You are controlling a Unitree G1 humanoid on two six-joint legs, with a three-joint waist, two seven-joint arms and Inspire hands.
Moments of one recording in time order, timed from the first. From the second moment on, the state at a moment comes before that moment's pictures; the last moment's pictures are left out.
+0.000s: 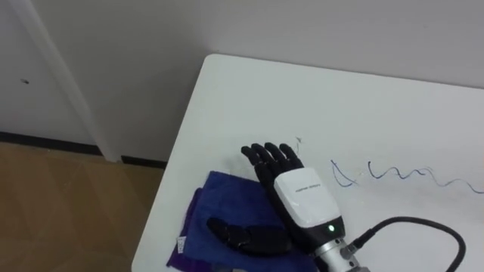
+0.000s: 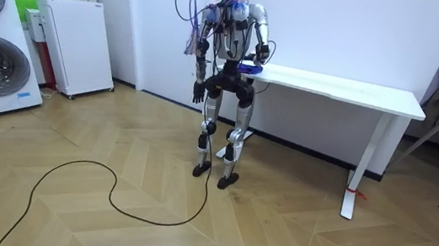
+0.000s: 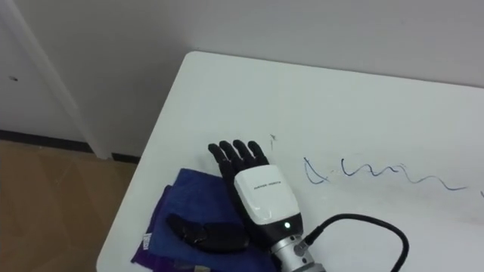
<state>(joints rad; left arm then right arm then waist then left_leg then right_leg) 0.17 0.22 -0.14 1.06 0.36 0.03 0.10 0.30 -0.36 0.49 -0.01 -1.12 -0.14 -0.38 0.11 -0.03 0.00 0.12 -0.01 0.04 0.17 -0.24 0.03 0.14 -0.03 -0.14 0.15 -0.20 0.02</state>
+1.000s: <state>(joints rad) 0.11 0.23 -0.14 1.17 0.36 0.01 0.10 0.30 -0.39 0.58 0.04 -1.11 -0.21 -0.39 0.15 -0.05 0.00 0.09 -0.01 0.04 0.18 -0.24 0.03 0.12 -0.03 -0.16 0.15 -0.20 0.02</state>
